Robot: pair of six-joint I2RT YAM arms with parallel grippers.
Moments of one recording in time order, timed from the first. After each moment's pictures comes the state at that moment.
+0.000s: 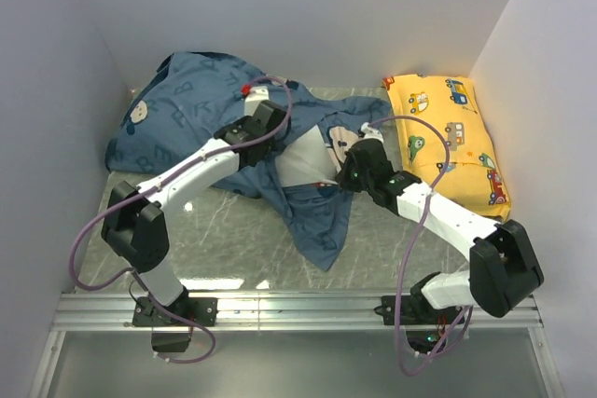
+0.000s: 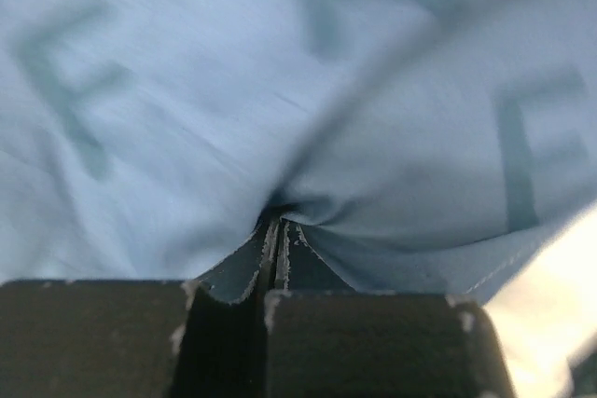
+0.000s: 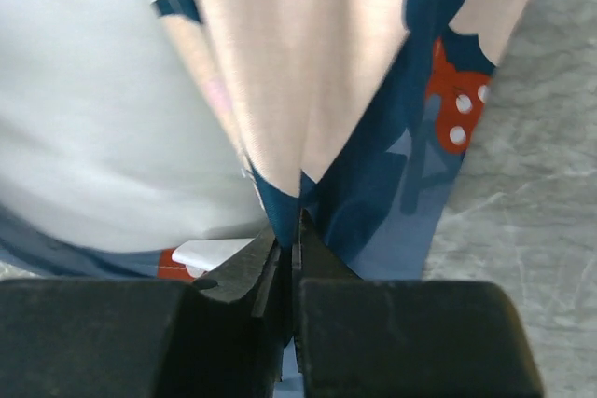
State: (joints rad) left arm -0.66 1.68 1.44 -0.57 -0.57 -0.59; right arm 0.55 1.34 0.86 -0.21 0.12 0.62
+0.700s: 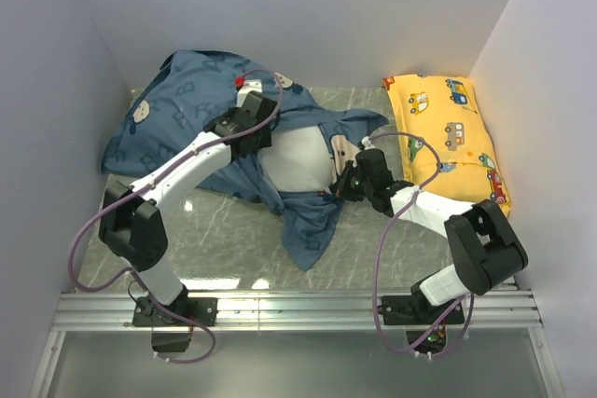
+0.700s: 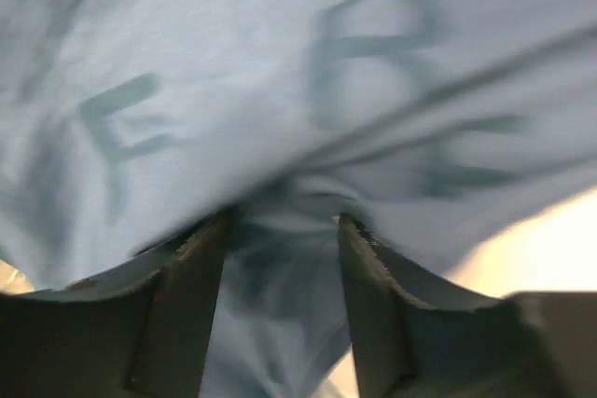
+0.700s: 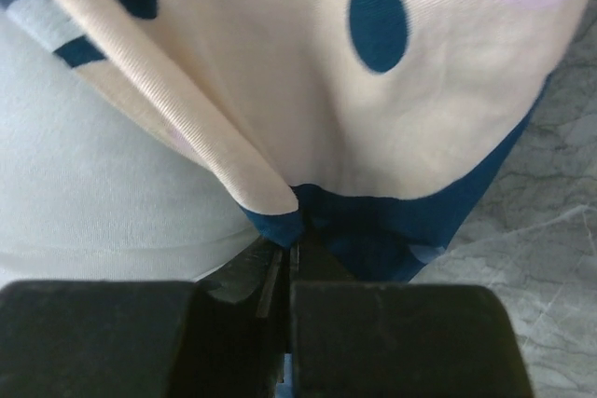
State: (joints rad) left arm -0.58 1.67 1.47 -0.60 -0.50 -0.50; right arm 0.47 1.47 0.70 0.06 -0.12 0.71
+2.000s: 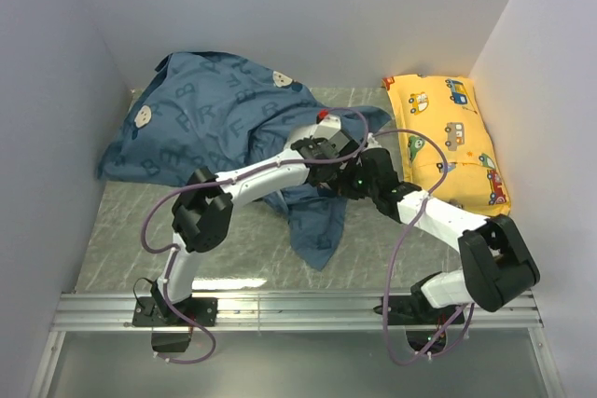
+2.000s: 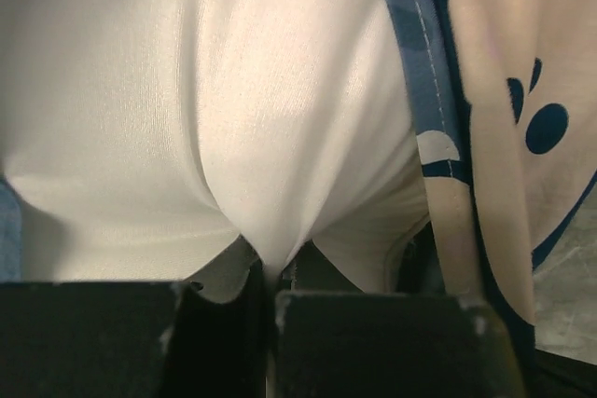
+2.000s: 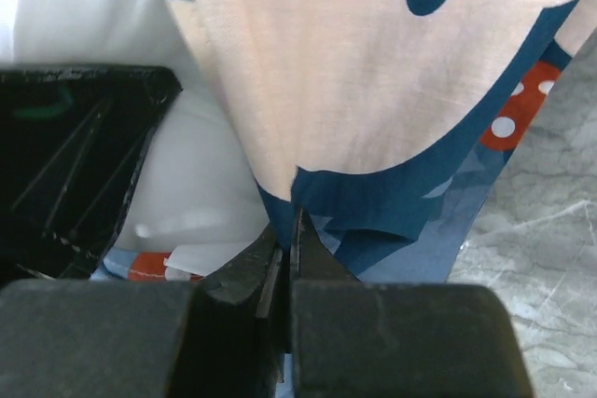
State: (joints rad) left arm -0.94 2.07 1.77 -0.71 -0.71 -0.60; right arm 0.47 1.38 0.69 0.05 -0.13 0.70
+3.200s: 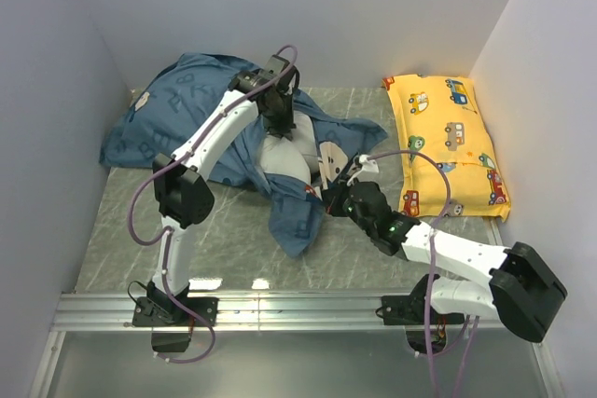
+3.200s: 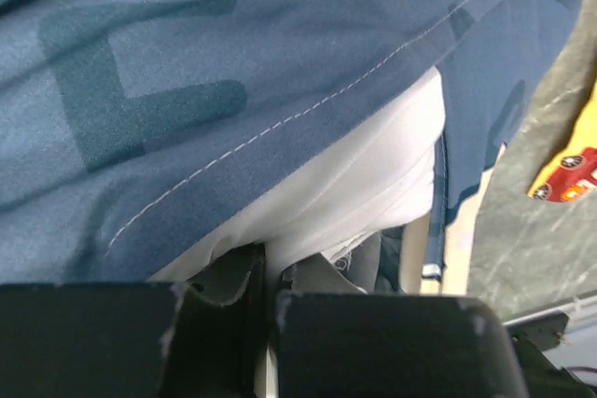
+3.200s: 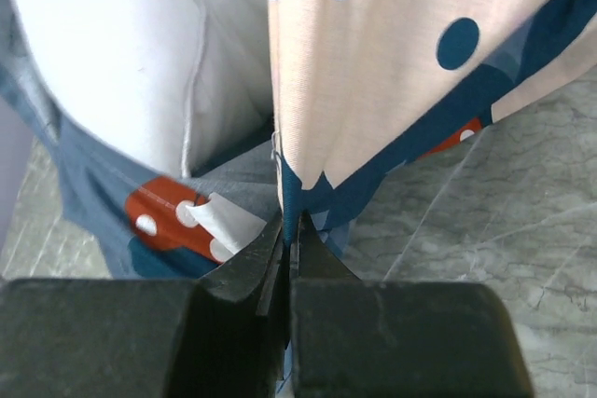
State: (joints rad) left arm -0.55 2.14 2.26 -1.15 0.00 -0.54; right arm 0.80 1.13 0.49 0.23 0.25 0.72
